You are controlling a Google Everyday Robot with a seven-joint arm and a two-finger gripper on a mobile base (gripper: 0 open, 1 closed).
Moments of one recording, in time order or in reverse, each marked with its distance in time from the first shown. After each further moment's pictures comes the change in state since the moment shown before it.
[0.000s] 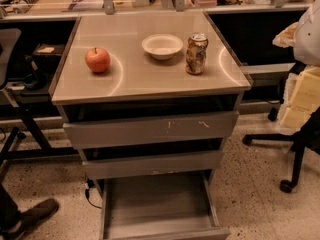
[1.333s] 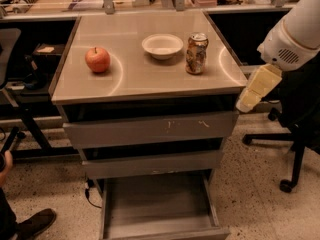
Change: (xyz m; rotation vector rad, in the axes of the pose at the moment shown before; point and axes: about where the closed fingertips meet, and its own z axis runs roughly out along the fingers) arm 0.001 -0.079 0.089 0.014 -0.094 0.230
